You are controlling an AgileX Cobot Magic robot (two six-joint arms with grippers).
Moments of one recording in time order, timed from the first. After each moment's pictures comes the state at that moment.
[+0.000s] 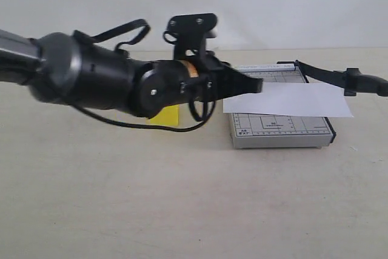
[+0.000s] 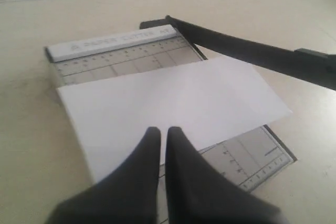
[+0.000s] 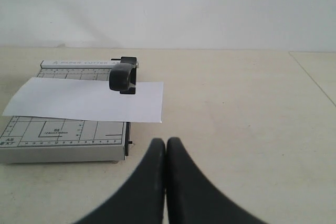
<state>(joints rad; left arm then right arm) -0.90 1.99 -1.21 -0.25 -0.23 -0.08 0.01 0.28 -0.19 -0.19 0.26 0.16</state>
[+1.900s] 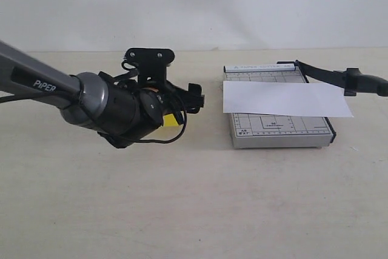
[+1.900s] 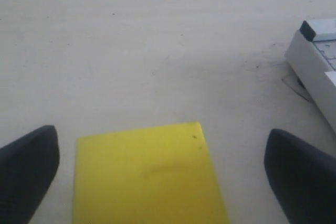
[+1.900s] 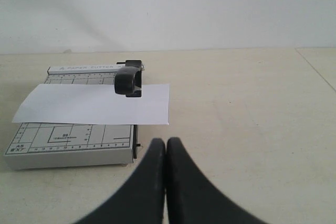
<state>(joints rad) -0.81 2.20 -1.21 -1.00 -0.57 0.63 0.01 0.28 -0.19 -0.15 0.25 0.16</state>
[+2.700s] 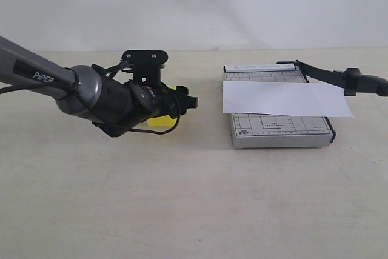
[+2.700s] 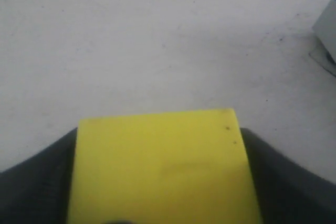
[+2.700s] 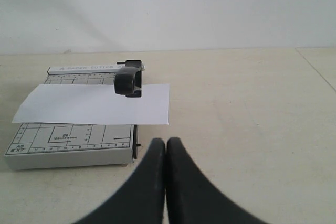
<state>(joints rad) -0.73 2.23 -1.25 -1.01 -0.40 0.66 0.01 0.28 -0.19 -0.15 0.25 0.16</state>
